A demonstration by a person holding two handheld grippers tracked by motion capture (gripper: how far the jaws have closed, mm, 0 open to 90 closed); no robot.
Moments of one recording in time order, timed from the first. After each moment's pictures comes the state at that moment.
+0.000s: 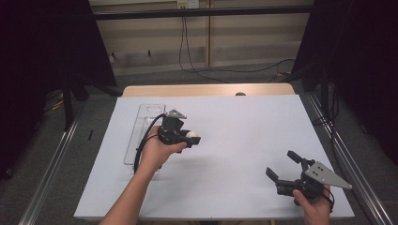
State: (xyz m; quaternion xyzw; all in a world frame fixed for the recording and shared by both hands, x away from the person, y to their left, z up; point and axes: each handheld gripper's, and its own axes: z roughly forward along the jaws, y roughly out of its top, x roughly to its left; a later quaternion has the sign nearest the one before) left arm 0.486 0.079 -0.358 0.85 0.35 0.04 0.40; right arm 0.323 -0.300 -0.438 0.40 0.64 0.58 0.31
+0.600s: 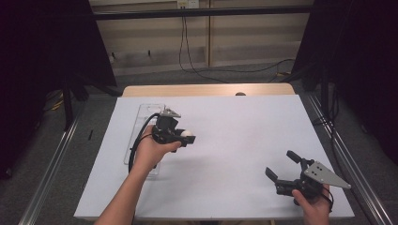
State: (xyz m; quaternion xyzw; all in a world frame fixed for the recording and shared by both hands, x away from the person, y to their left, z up) left arm 0.486 0.094 -0.353 0.84 0.36 0.05 0.40; right arm 0.324 -0.298 -0.438 0.40 0.64 0.58 0.31
